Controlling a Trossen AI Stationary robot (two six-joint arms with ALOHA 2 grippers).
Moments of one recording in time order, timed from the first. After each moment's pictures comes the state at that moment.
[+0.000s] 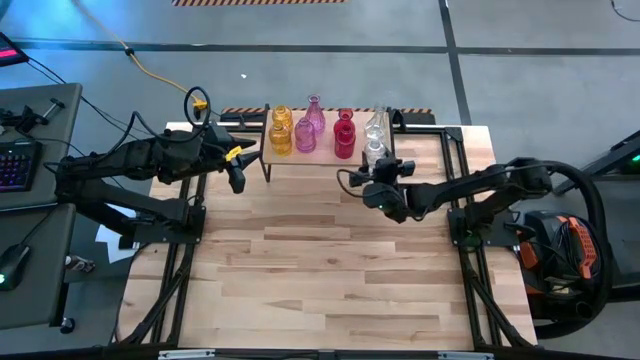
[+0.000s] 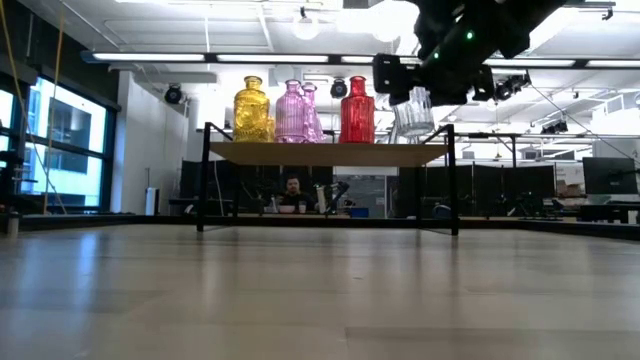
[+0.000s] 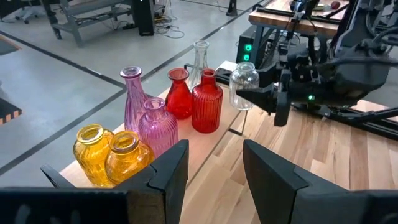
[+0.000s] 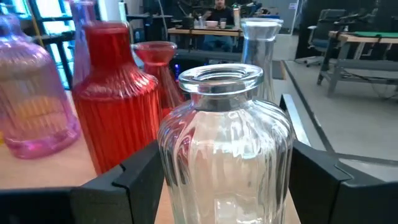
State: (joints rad) left arm 0.01 0.92 1.20 -0.66 -0.50 -0.21; right arm 0.04 1.49 0.82 0.15 1.34 0.55
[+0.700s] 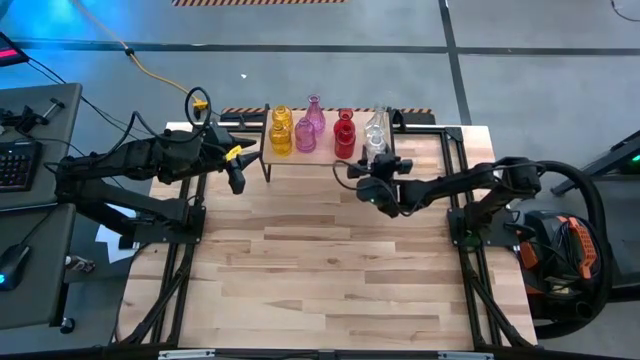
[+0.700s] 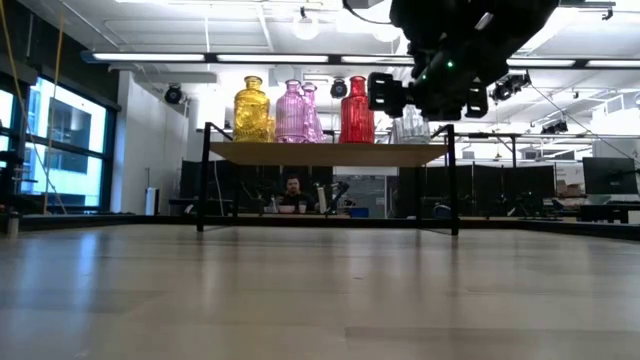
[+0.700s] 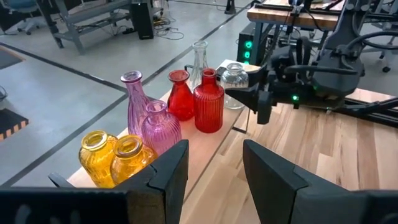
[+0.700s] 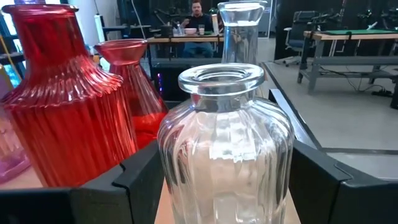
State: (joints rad) left arm 0.01 0.92 1.20 -0.66 -0.50 -0.14; right arm -0.03 1.59 0.82 0.20 1.37 0.63
